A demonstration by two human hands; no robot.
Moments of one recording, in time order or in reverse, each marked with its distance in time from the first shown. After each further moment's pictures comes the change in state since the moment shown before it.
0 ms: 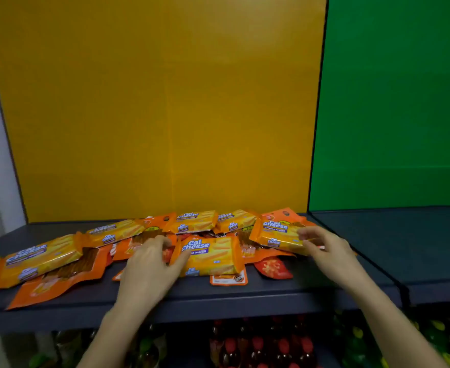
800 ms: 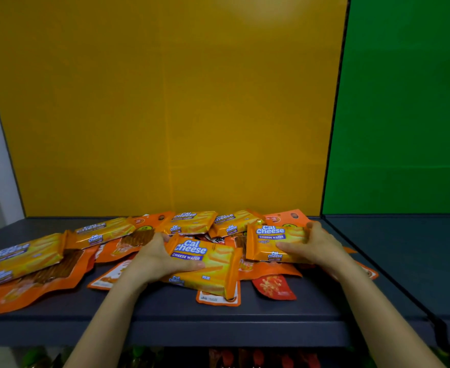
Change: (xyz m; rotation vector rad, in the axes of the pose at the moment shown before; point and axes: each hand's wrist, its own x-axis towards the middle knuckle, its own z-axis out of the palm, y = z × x) left_hand 0.059 0.004 0.036 -0.293 -0.393 -0.349; right_hand 0.080 0.020 0.025 -0.176 -0.222 0.329
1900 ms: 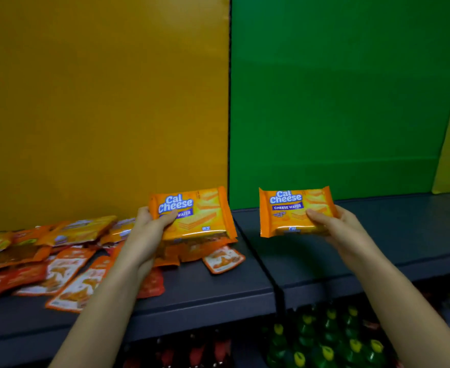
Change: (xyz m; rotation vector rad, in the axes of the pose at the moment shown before) left_hand -0.027 0.144 0.149 -0.840 -0.036 0.211; right_hand -0.027 0.164 -0.165 0.924 0.261 -0.049
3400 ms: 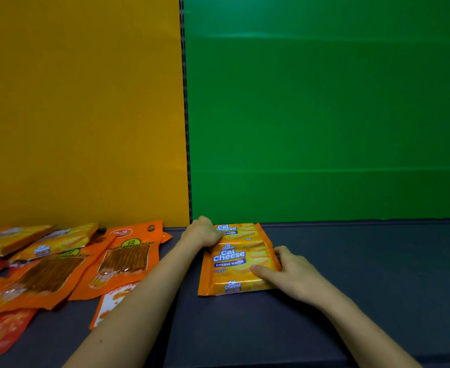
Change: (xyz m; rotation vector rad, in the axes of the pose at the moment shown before) left_hand 0.138 -0.083 0.235 1.279 -0.036 -0.180; right_hand 0.130 0.057 -0.059 -0.995 -0.516 -0.059
